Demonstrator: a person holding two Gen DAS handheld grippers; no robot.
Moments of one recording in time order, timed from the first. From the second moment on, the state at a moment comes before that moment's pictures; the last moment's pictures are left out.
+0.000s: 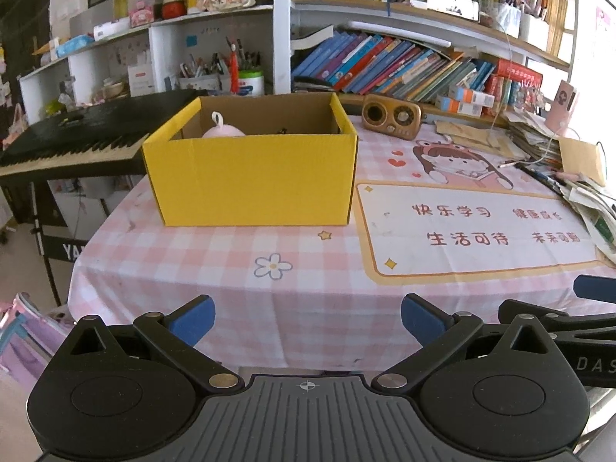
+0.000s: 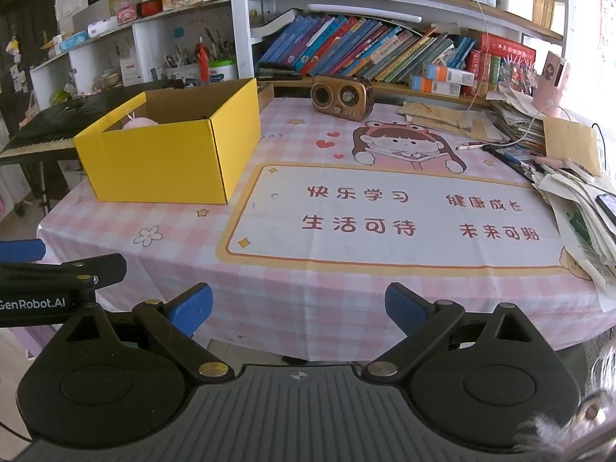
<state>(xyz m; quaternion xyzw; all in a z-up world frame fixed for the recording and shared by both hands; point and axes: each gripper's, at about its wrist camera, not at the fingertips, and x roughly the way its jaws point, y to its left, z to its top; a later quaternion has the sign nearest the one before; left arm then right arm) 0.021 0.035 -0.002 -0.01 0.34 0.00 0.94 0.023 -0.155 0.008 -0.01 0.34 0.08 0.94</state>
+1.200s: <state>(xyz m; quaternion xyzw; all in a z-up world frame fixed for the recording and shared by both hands) 0.022 0.033 -0.003 0.00 0.35 0.02 0.94 0.022 -0.158 0.006 -0.01 0.35 0.09 0.93</state>
